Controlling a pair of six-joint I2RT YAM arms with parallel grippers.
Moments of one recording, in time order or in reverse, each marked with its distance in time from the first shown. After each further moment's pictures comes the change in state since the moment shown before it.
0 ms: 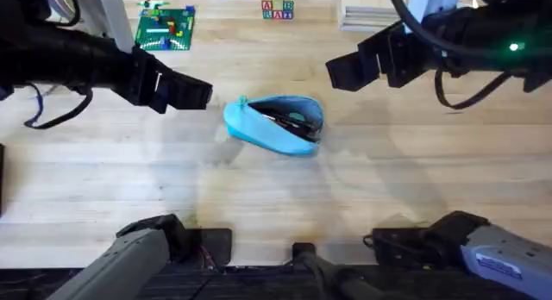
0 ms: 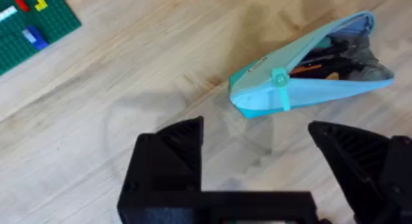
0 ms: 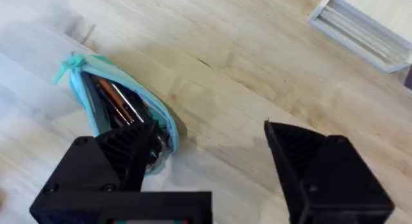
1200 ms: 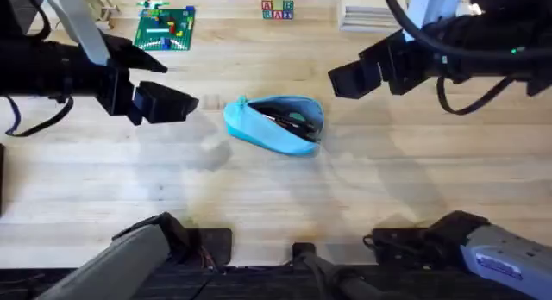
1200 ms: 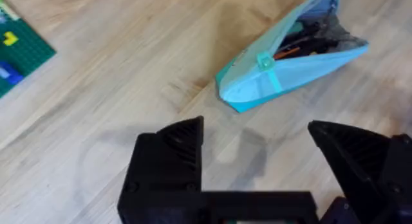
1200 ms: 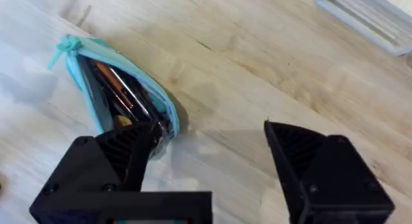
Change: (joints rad) left arm 0.191 0.053 0.000 -0.107 0.213 0.376; right arm 0.000 0.000 0.000 -0.061 0.001 0.010
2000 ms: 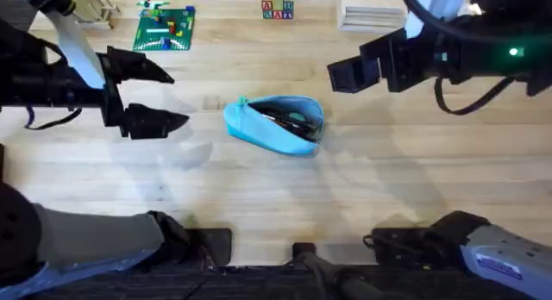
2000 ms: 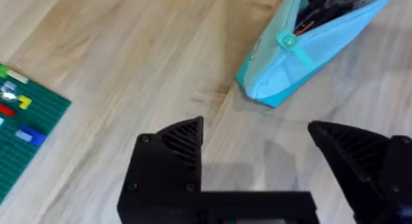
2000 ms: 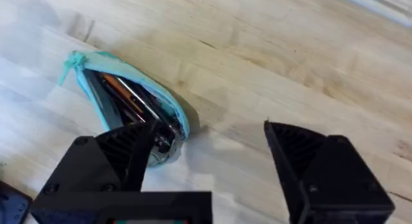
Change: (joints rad) left arm 0.165 0.334 0.000 -0.153 0.153 0.666; right arm 0.000 0.000 0.000 0.000 0.000 0.099
